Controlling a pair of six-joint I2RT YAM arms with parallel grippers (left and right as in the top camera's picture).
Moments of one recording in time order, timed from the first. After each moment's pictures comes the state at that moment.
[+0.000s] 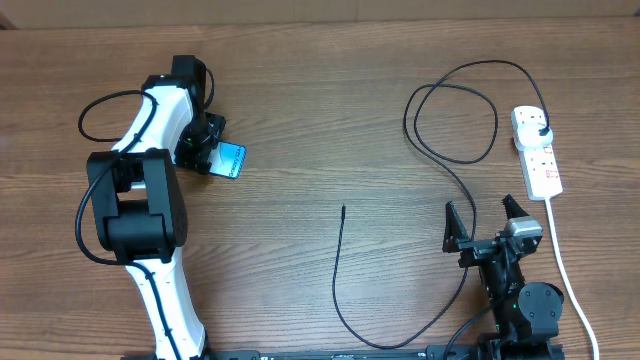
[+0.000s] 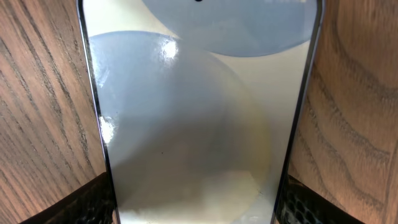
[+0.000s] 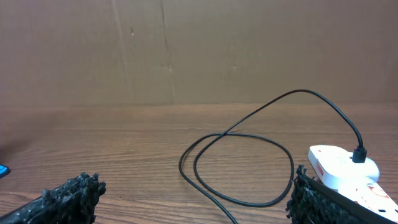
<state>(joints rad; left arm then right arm) 0.02 2.24 1.69 -0.98 -0.05 -1.33 0.03 0.01 0.02 -0.03 -0.10 0.07</state>
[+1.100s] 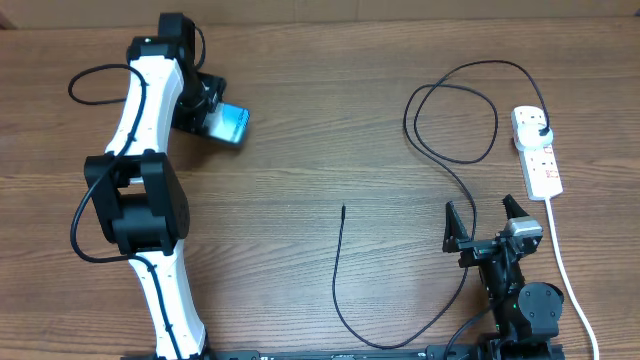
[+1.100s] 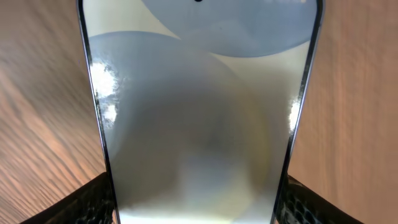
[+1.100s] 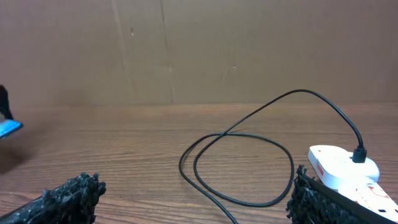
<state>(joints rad) 0.02 2.29 2.05 -1.16 0.09 -1.23 0.03 0.01 0.02 -0.03 -0.10 0.07</state>
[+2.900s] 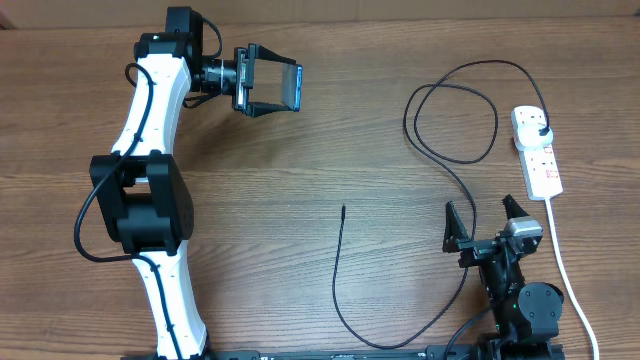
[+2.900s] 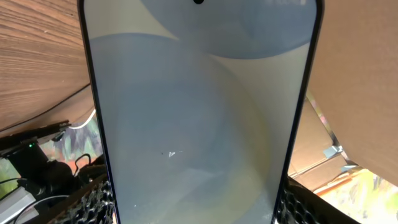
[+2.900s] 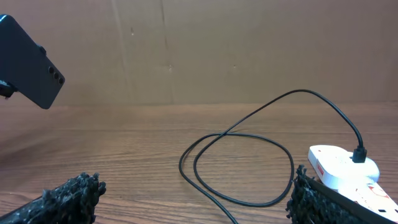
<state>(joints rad) -0.01 2.29 2.07 -1.12 1.28 -1.17 0.03 0.01 0.02 -0.03 -0.10 0.07</state>
